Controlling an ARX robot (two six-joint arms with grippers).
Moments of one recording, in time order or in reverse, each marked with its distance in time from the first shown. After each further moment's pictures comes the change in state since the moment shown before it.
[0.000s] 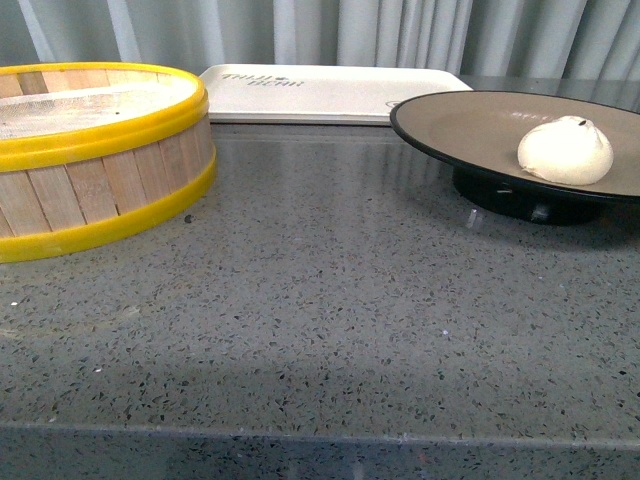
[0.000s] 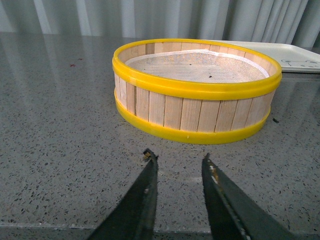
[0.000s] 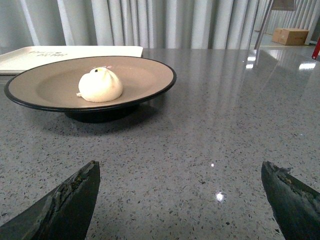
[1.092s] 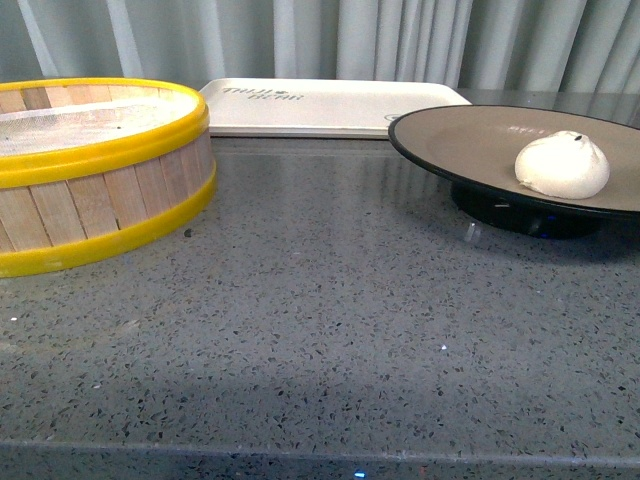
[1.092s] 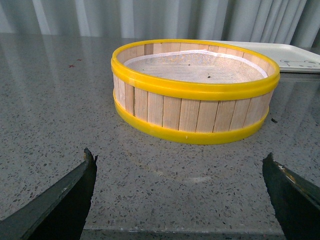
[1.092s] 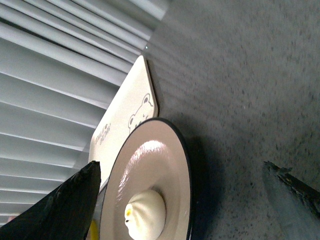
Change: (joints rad) left arm 0.000 0.000 0.000 0.000 0.000 0.000; right arm -0.343 1.249 0.684 0.253 -0.540 0.980
